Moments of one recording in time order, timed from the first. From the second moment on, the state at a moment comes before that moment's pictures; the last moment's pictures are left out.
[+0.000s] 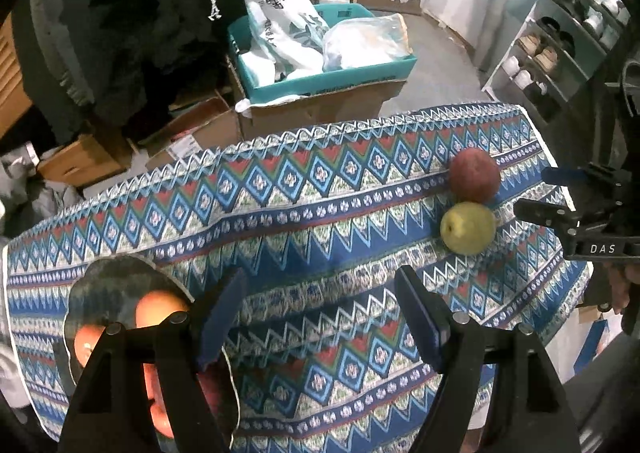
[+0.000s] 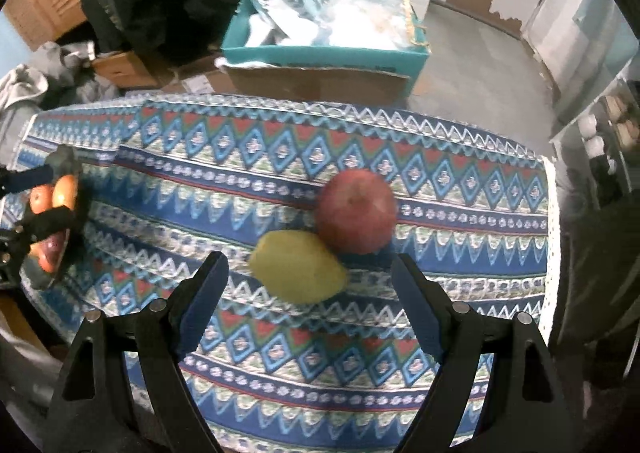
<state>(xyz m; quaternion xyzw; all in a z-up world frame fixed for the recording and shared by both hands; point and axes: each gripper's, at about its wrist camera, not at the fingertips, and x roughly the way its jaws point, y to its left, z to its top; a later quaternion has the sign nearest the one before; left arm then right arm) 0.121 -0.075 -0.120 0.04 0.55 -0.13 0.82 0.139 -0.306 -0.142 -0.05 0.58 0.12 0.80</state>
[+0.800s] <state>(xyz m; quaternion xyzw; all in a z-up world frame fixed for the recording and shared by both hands) 0.189 -0.118 -0.179 0.00 0.59 -0.17 0.78 0.210 -0.327 -0.228 0.01 0.64 0.12 0.76</state>
